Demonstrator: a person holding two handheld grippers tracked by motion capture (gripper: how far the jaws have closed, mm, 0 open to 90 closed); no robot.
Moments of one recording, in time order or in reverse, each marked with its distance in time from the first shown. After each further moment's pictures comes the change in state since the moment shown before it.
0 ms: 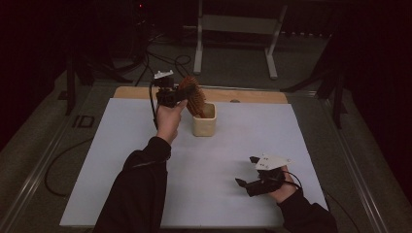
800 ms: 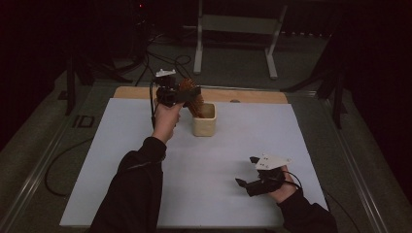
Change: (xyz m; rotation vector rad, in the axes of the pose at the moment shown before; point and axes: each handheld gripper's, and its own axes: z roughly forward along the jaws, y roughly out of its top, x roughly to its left) left arm -0.005 0.008 -0.006 0.064 -0.015 0.088; right arm 0.000 0.000 0.000 -0.002 -0.002 0.004
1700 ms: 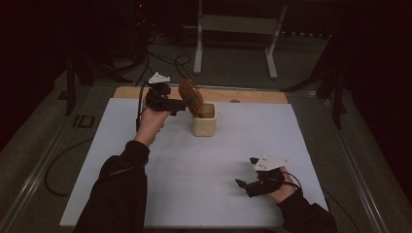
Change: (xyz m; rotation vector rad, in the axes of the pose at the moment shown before) left arm 0.013 -0.008 -0.033 0.082 -0.051 0.232; right arm 0.001 -0.003 0.004 0.031 0.001 -0.010
